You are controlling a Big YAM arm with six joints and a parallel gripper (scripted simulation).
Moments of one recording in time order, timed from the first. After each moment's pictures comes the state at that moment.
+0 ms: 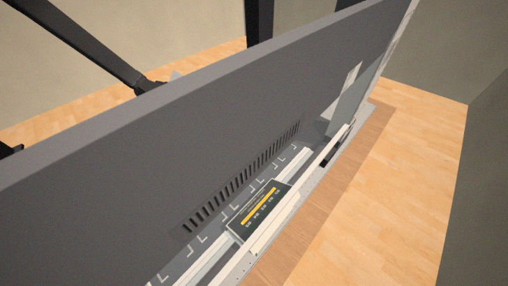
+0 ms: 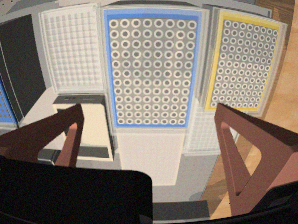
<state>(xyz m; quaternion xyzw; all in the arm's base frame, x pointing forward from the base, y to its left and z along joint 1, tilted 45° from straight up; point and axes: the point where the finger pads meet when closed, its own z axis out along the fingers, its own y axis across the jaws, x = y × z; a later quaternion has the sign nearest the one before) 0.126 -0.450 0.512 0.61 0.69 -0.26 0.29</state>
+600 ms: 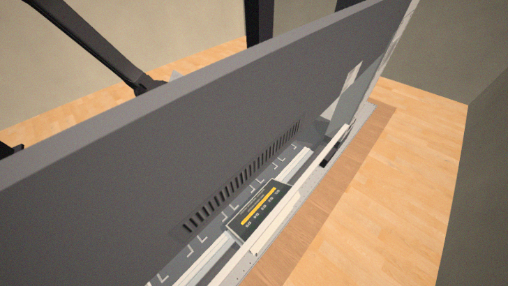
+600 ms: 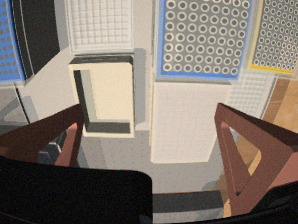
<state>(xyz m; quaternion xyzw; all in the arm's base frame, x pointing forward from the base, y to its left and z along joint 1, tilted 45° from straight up) 0.166 -0.405 0.467 0.61 0.69 -0.26 0.28</state>
